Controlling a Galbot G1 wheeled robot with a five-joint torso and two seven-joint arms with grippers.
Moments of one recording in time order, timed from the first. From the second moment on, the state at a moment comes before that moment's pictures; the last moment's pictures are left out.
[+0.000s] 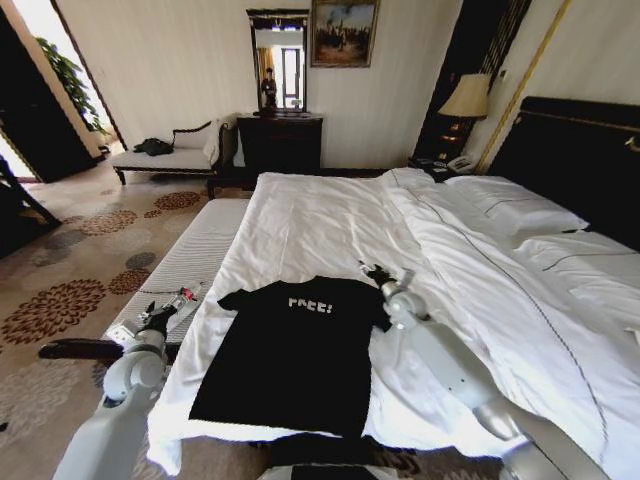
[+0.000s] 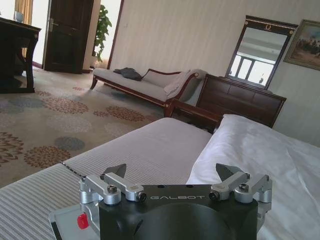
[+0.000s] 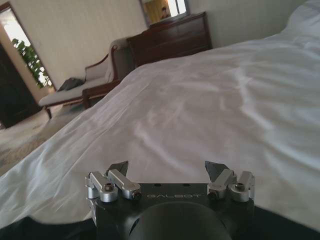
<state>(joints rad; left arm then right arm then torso) 1.33 -1.10 -0.77 -1.92 -0.85 0.23 -0.34 -0.56 1.10 -0.12 1.33 0.99 -0.22 0.19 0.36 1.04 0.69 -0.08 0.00</state>
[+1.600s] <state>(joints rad) 1.40 -1.12 -0.81 -1.98 -0.82 0.23 -0.35 -0.39 1.41 -0.21 0.99 0.93 -0.38 0.46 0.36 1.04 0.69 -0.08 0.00</state>
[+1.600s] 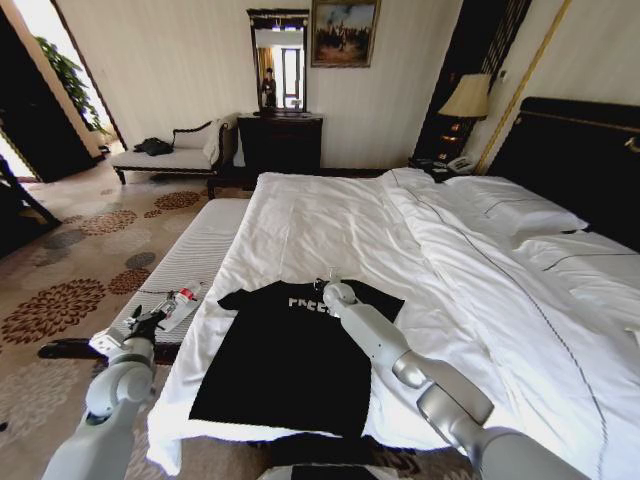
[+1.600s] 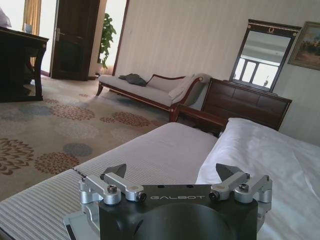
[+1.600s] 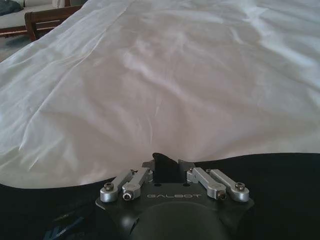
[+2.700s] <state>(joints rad) 1.40 -1.12 -0.81 -1.98 -0.82 0.23 -0.35 -0.30 1.46 -0.12 0.79 0.74 -0.20 0.33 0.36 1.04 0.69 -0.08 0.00</state>
